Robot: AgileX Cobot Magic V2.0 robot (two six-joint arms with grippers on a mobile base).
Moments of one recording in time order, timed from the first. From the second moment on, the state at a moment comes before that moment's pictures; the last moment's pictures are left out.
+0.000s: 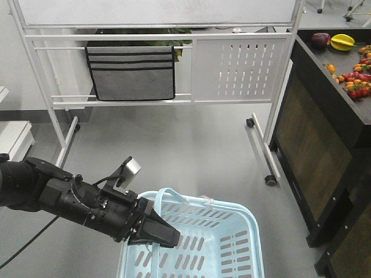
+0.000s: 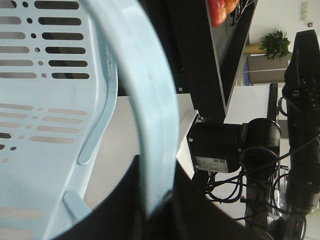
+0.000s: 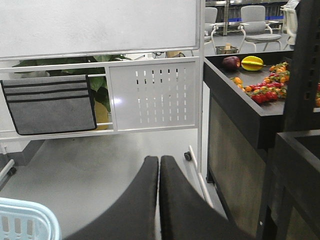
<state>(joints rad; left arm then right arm) -0.29 1.82 -0.86 -1.42 1.14 0.93 -0.04 -0.01 0.03 0.01 0.14 0.04</state>
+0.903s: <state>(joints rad) -0.29 1.82 -0.86 -1.42 1.14 0.93 -0.04 -0.01 0.03 0.01 0.14 0.04</state>
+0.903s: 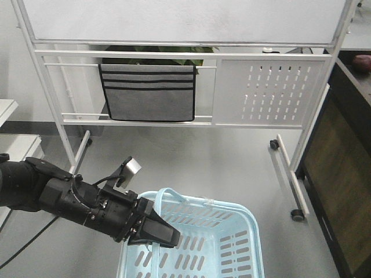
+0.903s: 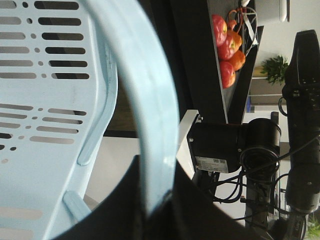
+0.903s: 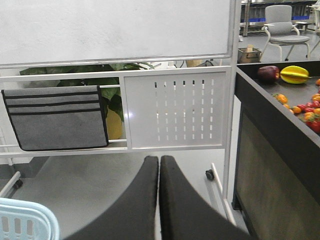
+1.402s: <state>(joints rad) -0.29 1.82 -0.86 -1.42 1.14 0.93 -0.04 -0.01 0.03 0.01 0.14 0.04</state>
